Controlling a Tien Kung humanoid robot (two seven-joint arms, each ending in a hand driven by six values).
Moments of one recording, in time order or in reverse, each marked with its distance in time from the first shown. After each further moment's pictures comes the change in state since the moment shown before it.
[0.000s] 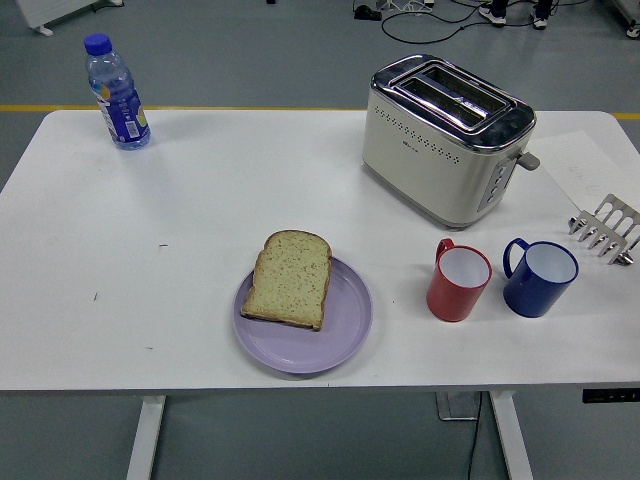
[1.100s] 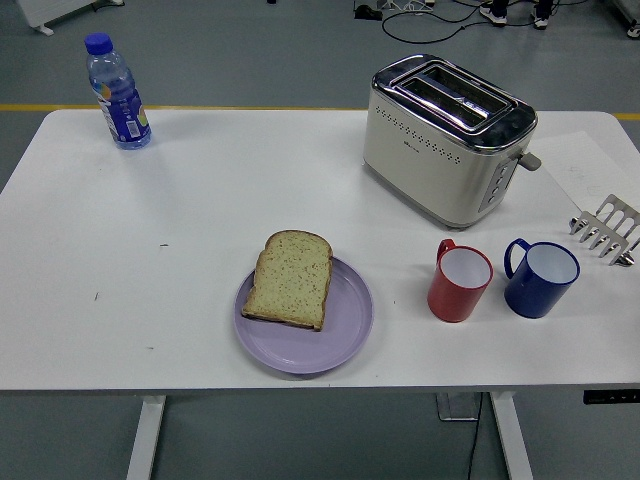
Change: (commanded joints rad) left arm 0.003 0.000 -0.003 0.000 0.066 -0.021 -0.011; right arm -0.260 0.231 0.194 0.147 -0.102 0.018 0.072
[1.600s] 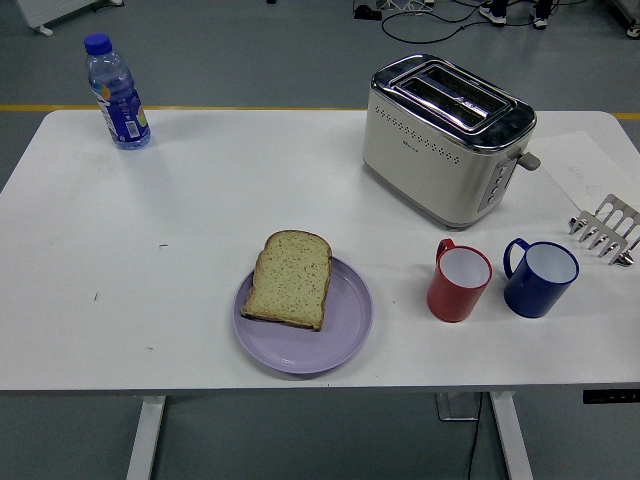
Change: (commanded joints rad) left arm 0.002 0.000 0.005 0.000 0.021 -0.008 -0.003; right arm -0.002 0.019 0.000 0.002 -0.004 0.005 0.005
